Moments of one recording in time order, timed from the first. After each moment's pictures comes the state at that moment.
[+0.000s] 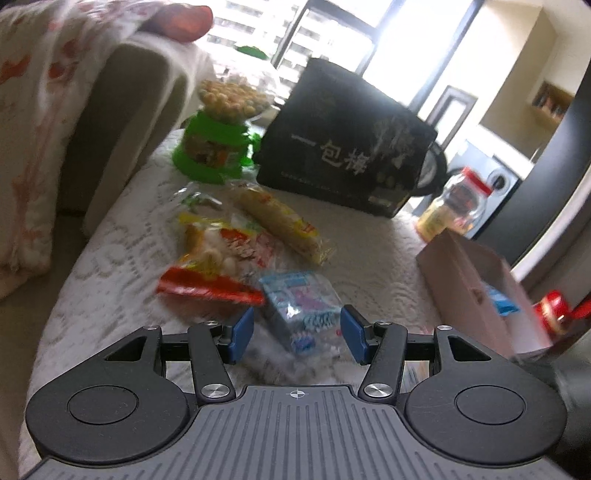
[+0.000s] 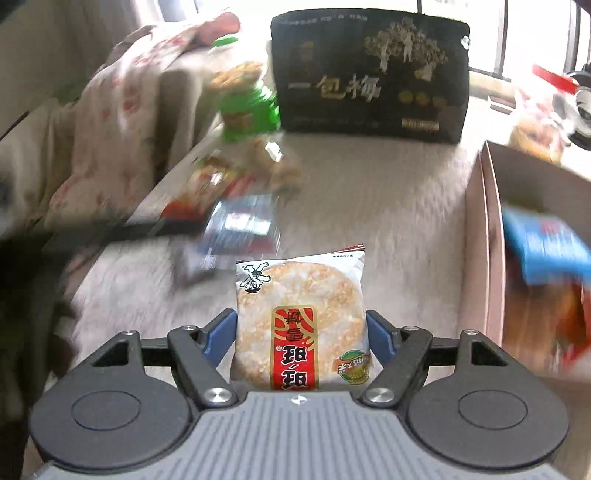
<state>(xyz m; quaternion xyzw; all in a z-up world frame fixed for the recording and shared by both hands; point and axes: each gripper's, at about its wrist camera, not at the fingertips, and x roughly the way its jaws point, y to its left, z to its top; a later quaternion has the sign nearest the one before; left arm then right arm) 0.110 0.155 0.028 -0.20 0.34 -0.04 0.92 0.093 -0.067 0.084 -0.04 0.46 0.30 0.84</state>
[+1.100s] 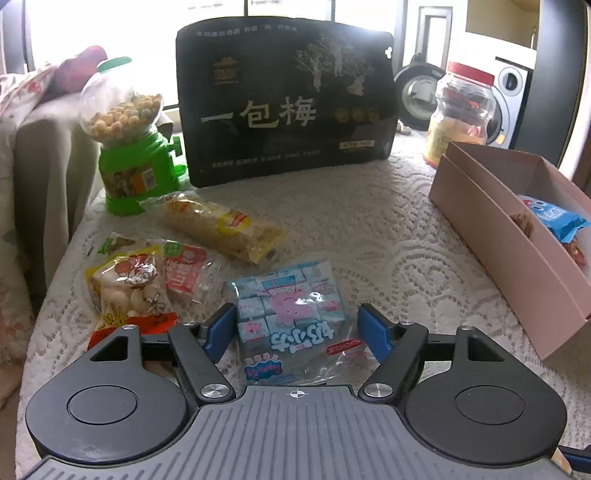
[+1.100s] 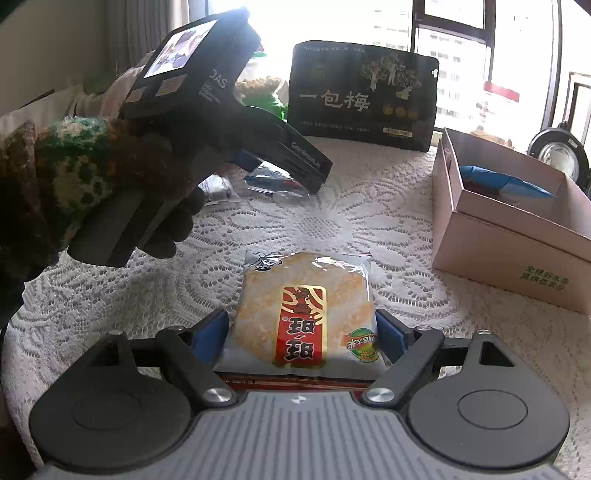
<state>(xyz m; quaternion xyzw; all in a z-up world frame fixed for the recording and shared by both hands) 0.157 0.060 0.007 0.00 0.37 -0.01 0.93 -0.007 -0.102 0.056 -0.08 0.34 0.27 0.90</state>
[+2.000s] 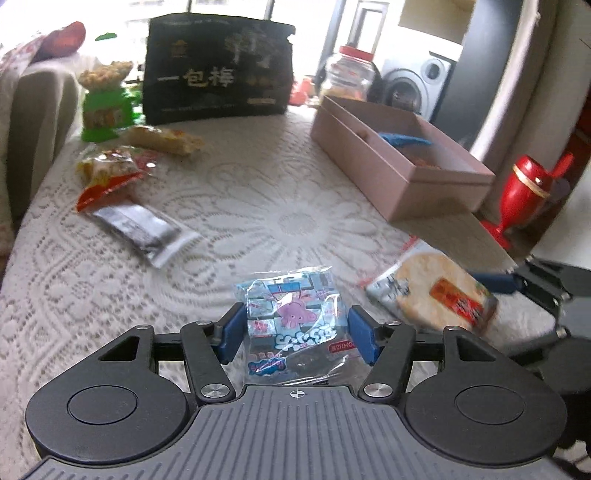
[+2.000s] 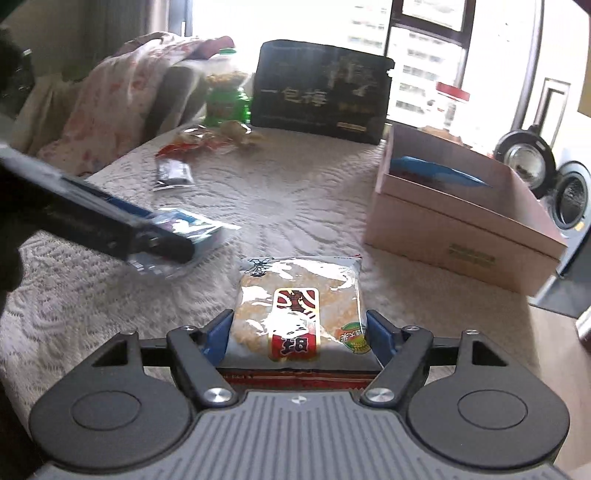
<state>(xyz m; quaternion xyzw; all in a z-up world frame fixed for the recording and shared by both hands) 0.008 0.051 0.019 -0.04 0.40 -0.14 0.91 -0.024 -0.148 0.055 -0.10 0.34 0.22 0.91</state>
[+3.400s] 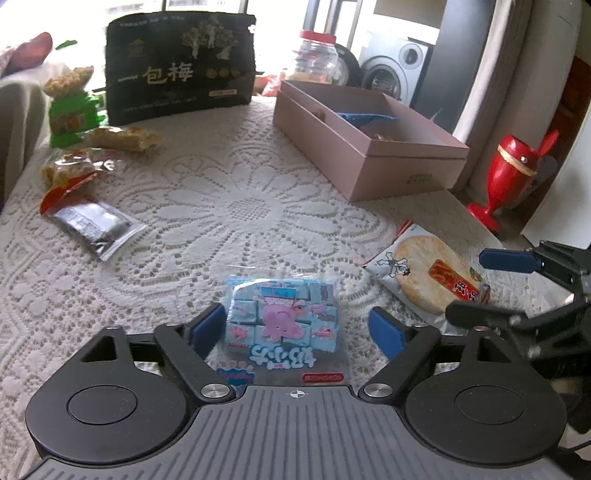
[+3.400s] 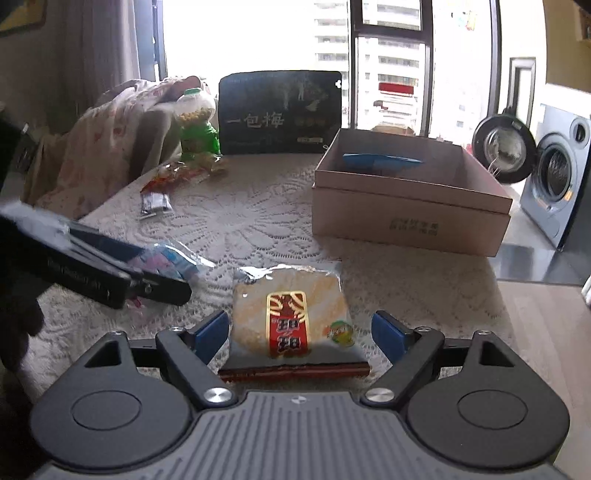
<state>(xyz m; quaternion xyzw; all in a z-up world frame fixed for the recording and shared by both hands) 0.001 0.020 0.011 -0.02 0.39 -0.16 0.91 -0.039 -0.203 0.042 -0.01 0.32 0.21 0.92</state>
